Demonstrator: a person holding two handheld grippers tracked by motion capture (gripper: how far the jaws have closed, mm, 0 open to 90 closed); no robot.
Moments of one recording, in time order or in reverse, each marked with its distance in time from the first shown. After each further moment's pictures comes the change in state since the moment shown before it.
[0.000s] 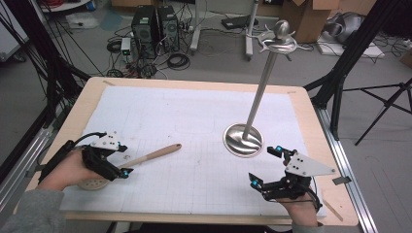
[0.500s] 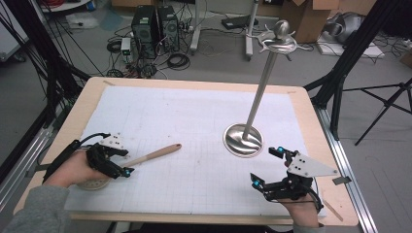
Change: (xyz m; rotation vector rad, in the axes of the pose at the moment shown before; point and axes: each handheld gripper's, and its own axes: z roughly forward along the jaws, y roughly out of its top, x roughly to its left) left arm 0.007 -0.006 0.015 0.101 0.002 -0.054; right arm -0.002 -0.003 -0.003 -0.008 -0.006 0.013
